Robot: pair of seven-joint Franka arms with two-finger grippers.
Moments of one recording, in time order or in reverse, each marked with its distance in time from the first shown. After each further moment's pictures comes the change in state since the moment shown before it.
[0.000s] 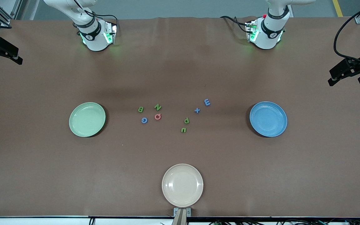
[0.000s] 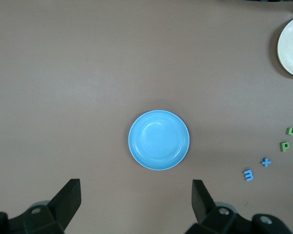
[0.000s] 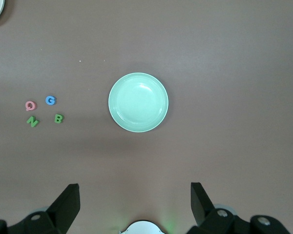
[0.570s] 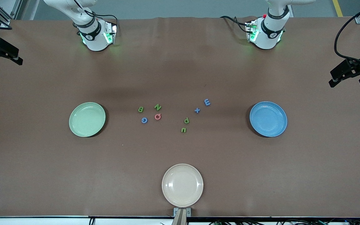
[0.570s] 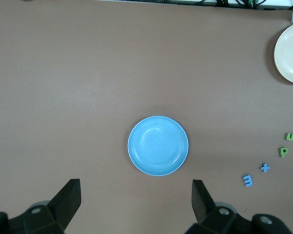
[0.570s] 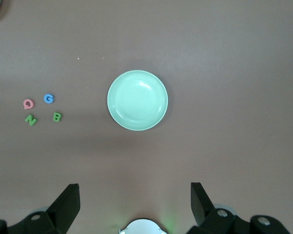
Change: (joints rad) left arm -0.003 0.000 -0.001 -0.001 0.000 0.033 0.002; right arm 0.000 0.024 -0.002 -0.005 -0.001 -0.005 0.000
